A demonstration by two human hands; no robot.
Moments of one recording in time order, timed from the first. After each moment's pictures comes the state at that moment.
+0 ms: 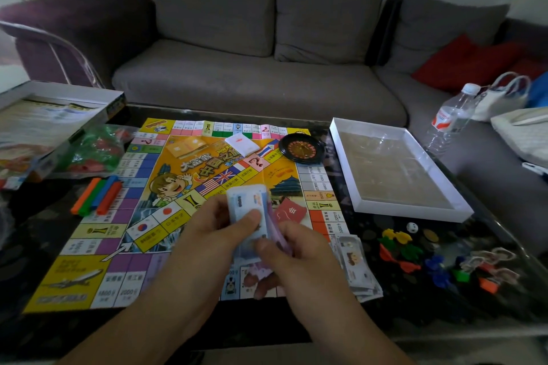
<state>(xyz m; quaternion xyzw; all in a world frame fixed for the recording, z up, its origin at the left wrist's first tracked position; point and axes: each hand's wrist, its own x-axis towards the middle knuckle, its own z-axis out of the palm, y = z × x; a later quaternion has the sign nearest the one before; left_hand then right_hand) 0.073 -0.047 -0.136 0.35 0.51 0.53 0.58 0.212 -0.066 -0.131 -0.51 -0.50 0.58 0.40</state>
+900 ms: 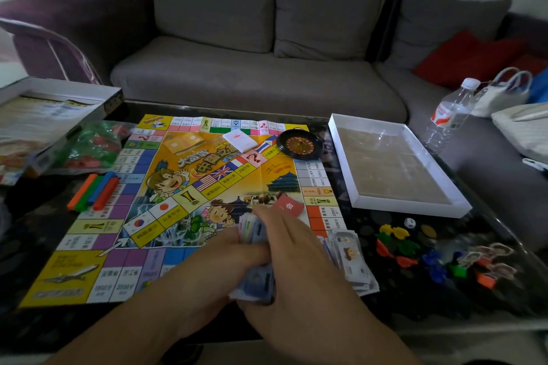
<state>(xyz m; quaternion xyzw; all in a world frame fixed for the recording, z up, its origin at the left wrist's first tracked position) 0.086 -0.056 -0.125 0.43 0.56 0.32 0.64 0.226 -0.071 -0.142 -0.50 -0.83 0.16 0.20</state>
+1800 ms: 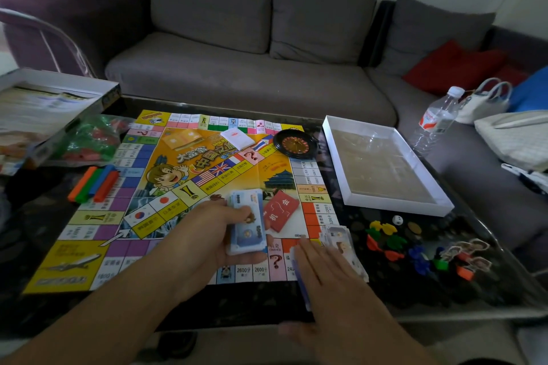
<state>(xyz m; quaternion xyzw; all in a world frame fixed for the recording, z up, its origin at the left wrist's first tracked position) 0.069 -0.029 -0.139 0.27 0.53 0.41 0.69 0.291 -0.085 -0.186 -0.55 -0.83 0.06 -0.09</state>
